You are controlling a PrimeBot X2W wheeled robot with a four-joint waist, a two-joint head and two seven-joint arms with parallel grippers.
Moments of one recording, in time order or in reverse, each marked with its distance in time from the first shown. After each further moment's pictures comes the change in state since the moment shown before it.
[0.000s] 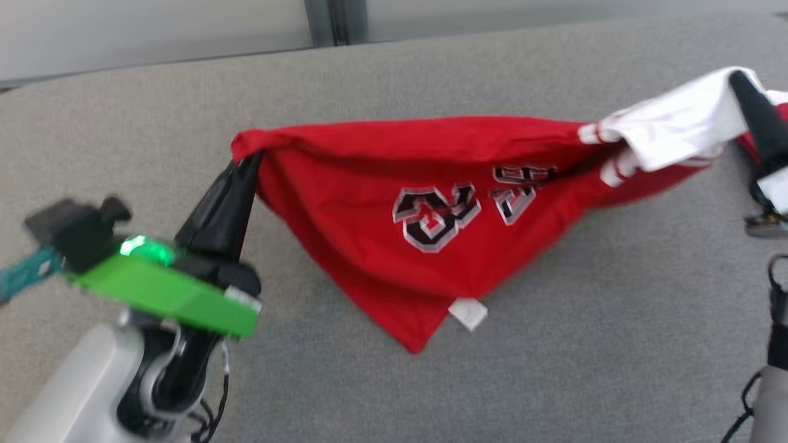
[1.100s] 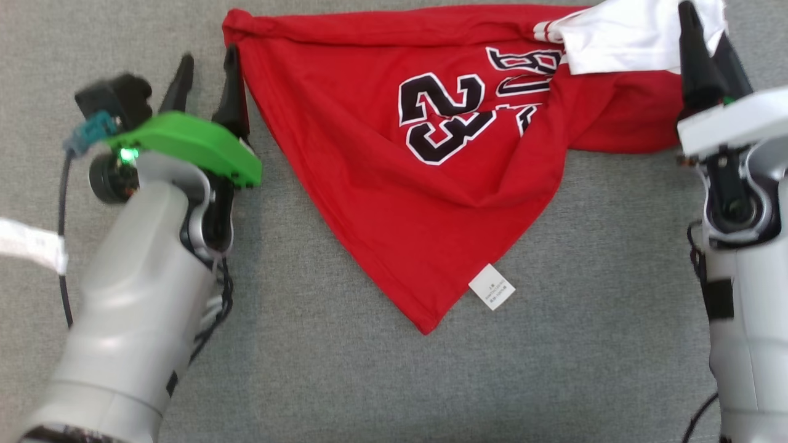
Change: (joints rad) left arm -0.540 -0.322 -0.025 1.099 0.143 -0.109 -0.194; right arm -0.202 -0.057 0.250 0.404 -0.087 0.000 -0.530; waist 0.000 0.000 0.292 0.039
